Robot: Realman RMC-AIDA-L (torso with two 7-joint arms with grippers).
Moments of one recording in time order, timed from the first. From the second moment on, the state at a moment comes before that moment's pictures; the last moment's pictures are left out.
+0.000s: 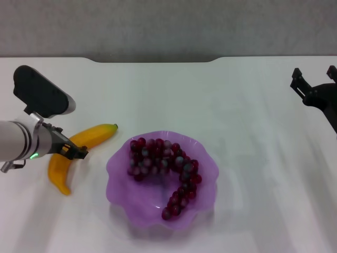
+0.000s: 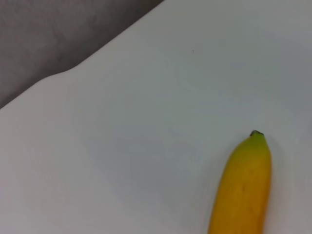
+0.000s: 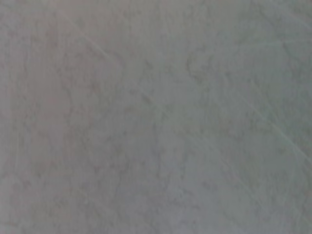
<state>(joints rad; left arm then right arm) -0.61 -2.03 -1.66 -0.76 2.69 -0.57 0.66 0.43 2.01 -2.02 -0.49 0.70 -0.77 0.02</state>
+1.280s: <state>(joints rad) -0.66 -2.03 -1.65 -0.67 2.69 -0.56 0.64 0.43 2.01 -2.03 -0.50 0.70 -0.77 0.02</state>
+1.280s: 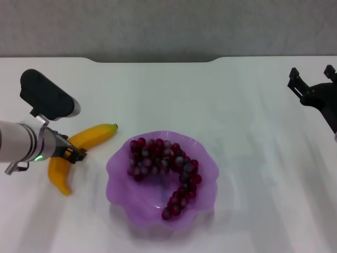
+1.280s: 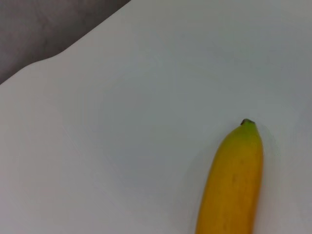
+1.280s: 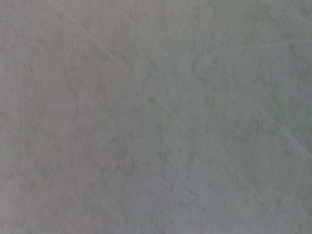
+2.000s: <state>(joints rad) -0.67 -2.03 -1.66 -0.78 2.82 -0.59 0.44 0.43 2.01 -2.03 -0.49 0.70 -0.77 0.02</state>
